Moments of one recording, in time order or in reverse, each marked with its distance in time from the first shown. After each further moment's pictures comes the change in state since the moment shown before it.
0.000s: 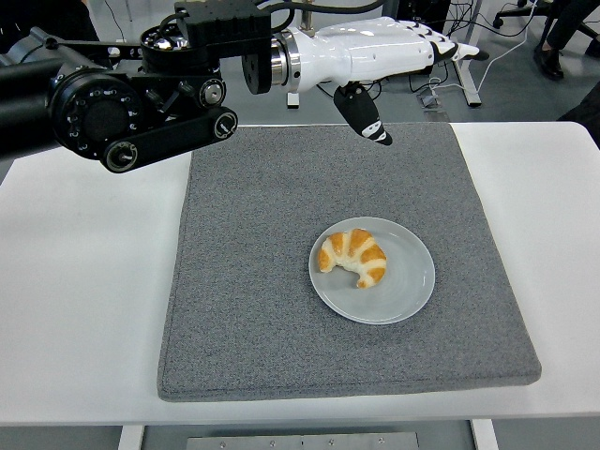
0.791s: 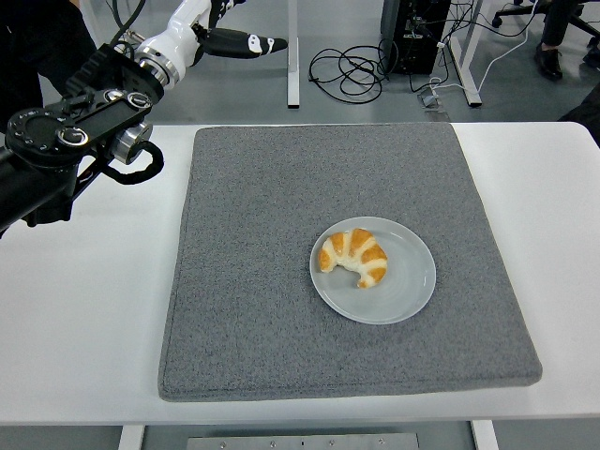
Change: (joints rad) left arm 0.411 -0.058 -0.311 0.491 -0.768 -0.003 -0.051; right arm 0.000 0.000 0.000 0.000 0.000 0.000 -0.001
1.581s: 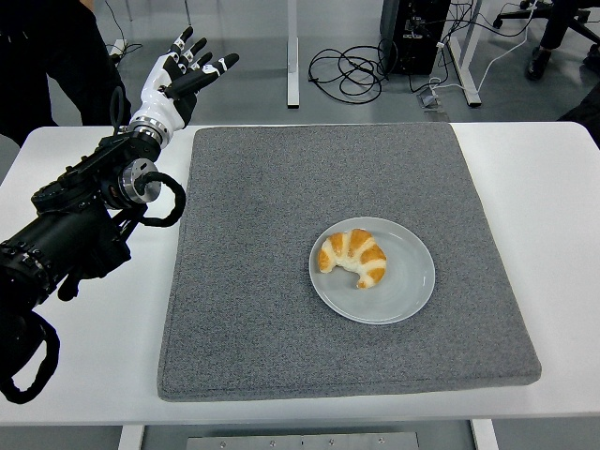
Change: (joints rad) left arm 0.166 -0.122 -0.367 0.243 -0.340 -0.205 0.066; right arm 0.014 0.000 -0.004 0.013 0.000 0.002 0.001
